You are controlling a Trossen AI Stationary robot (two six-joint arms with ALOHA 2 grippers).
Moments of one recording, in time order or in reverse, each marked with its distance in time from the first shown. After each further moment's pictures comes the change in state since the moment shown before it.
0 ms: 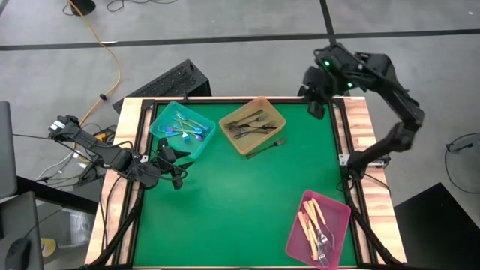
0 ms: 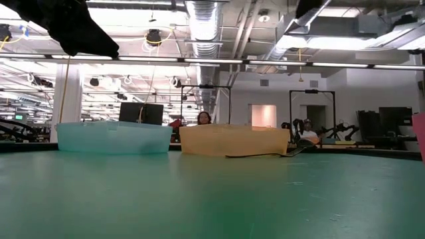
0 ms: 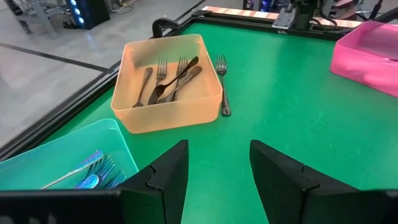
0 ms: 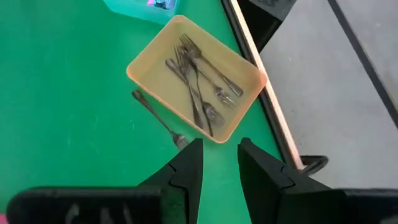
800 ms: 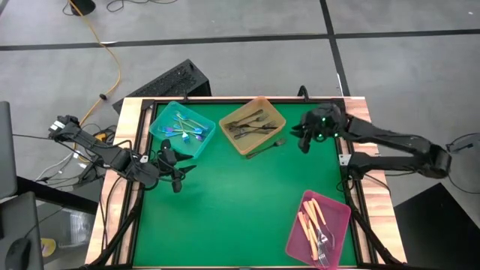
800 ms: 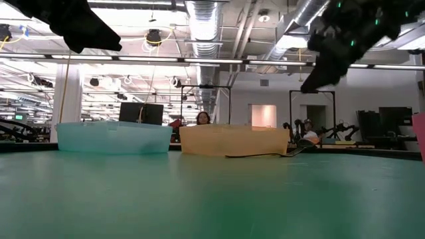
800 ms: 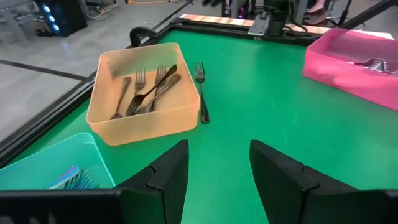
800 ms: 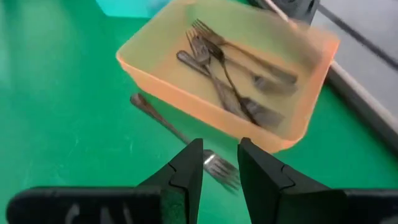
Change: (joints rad) left arm 0.000 0.000 0.000 0.083 0.069 0.076; right arm 0.003 -0.623 -1.452 1.130 -0.084 0.179
